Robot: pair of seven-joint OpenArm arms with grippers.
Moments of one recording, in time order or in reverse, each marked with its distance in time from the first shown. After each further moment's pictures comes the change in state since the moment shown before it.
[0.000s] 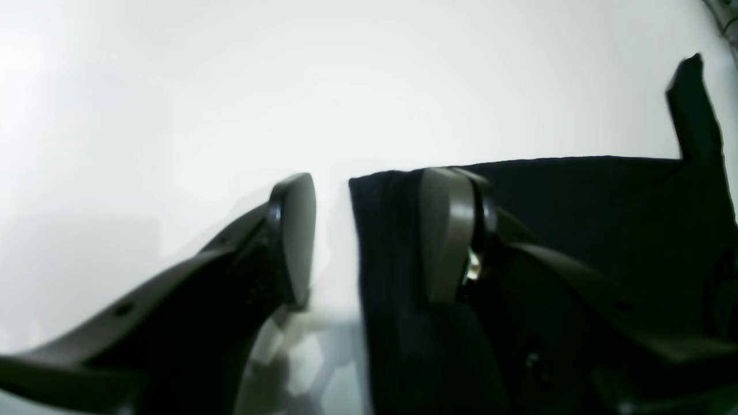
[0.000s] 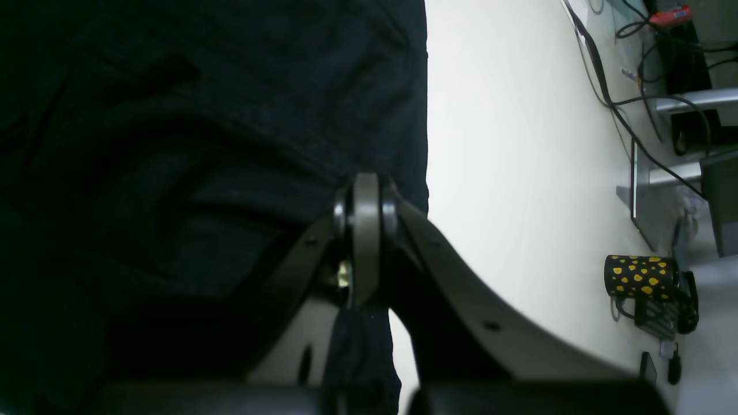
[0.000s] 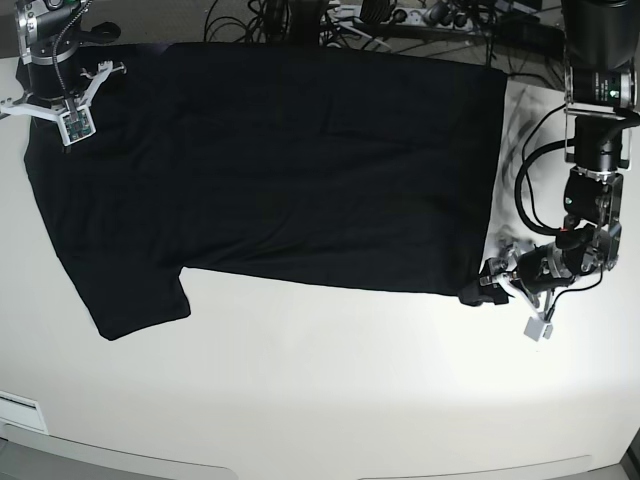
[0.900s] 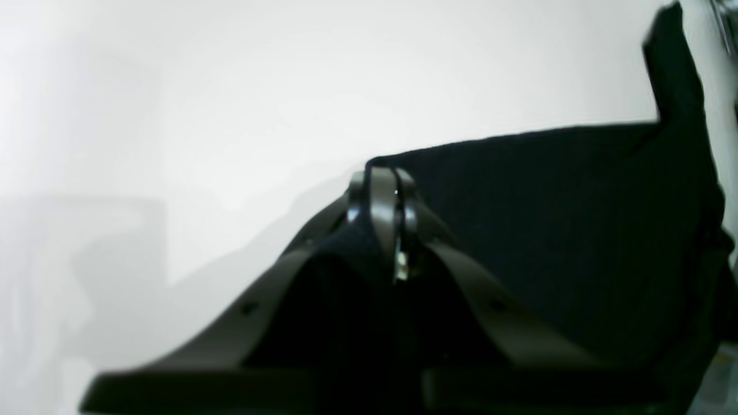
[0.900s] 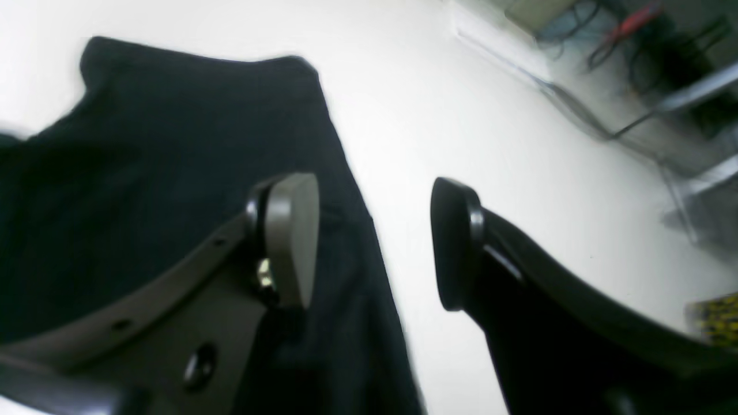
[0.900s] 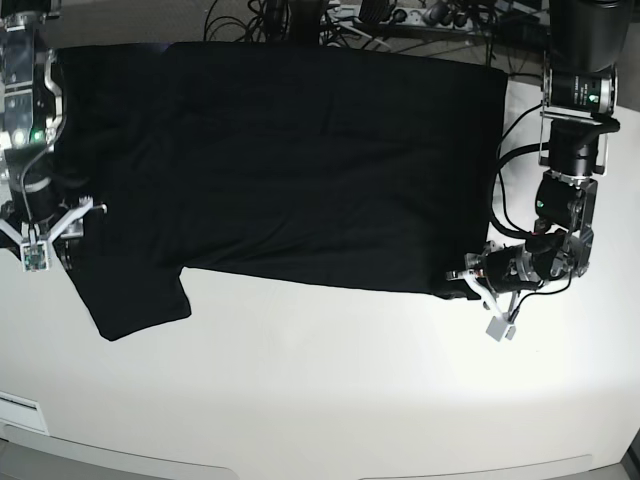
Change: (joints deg) left arm -0.3 4.9 1.2 0.2 2.6 0.4 3.4; right arm 37.3 -0.5 -0.2 -25.8 20.3 5.3 3.6
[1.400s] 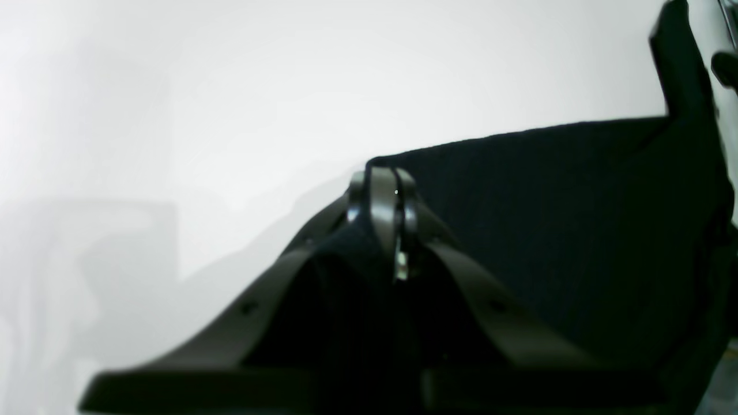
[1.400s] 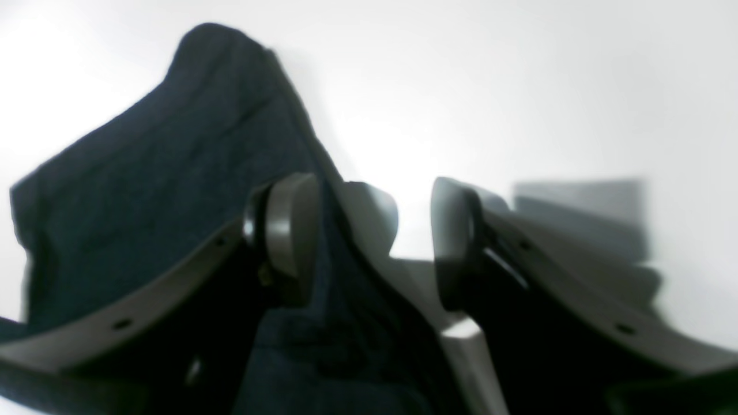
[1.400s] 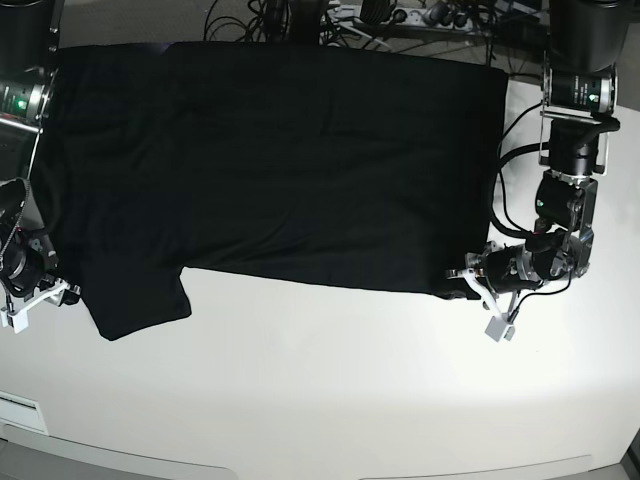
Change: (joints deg) left arm 0.2 0.0 0.0 0.2 1.2 -0.2 -0.3; right arm 40.3 -0.1 0.3 -63.3 23.4 23.0 -7.1
